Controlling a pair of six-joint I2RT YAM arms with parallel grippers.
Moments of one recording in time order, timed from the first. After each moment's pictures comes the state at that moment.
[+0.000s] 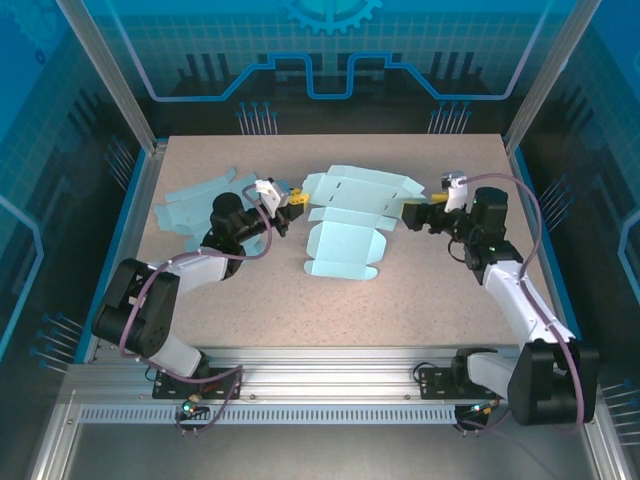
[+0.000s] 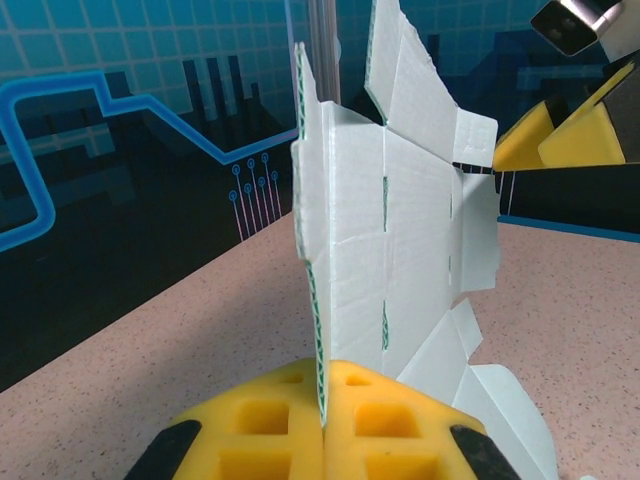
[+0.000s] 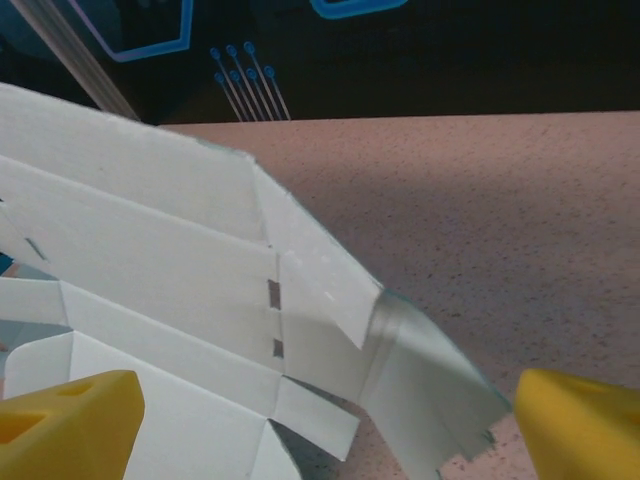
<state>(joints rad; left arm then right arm) -0.29 1.54 0.70 0.87 0.65 0.08 -0.01 1.13 0.73 0.00 -0.52 0.13</state>
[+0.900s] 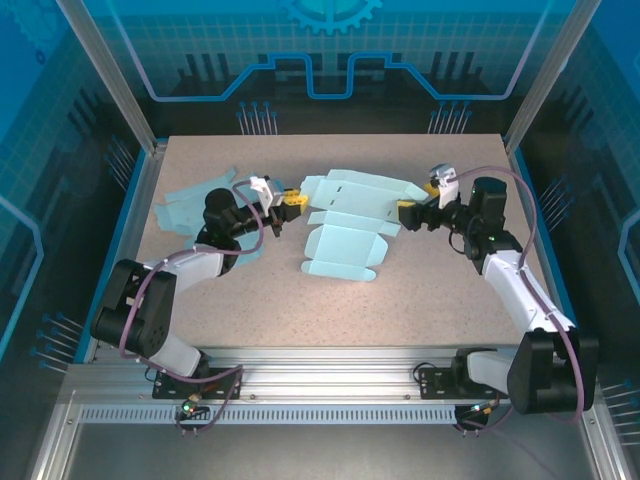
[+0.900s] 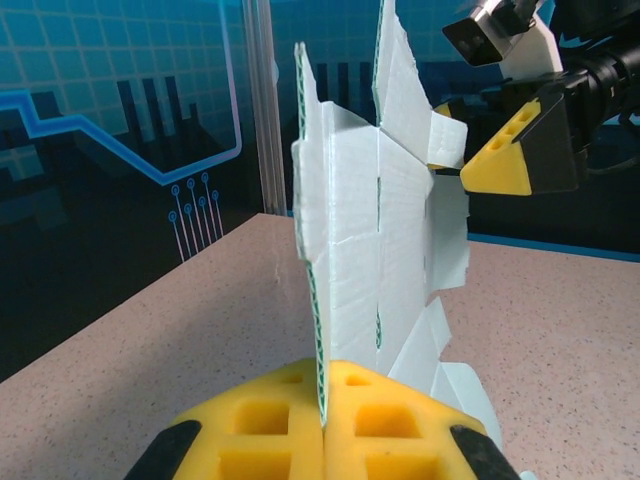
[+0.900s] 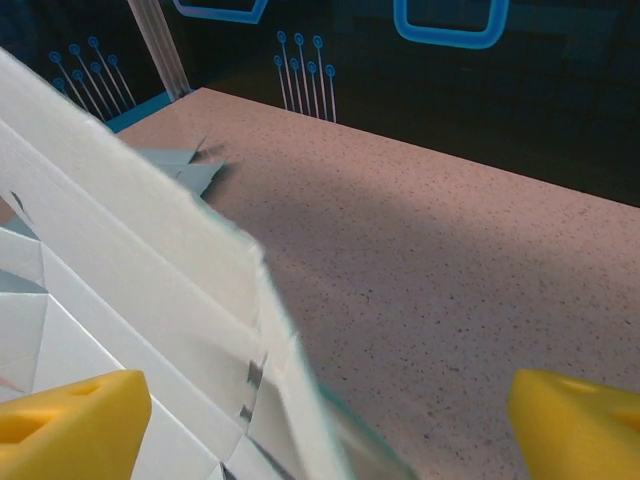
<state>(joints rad) -0.25 1.53 0.72 0.89 0.84 0.01 0.01 1.20 0.82 -0.03 -0.63 -0.14</state>
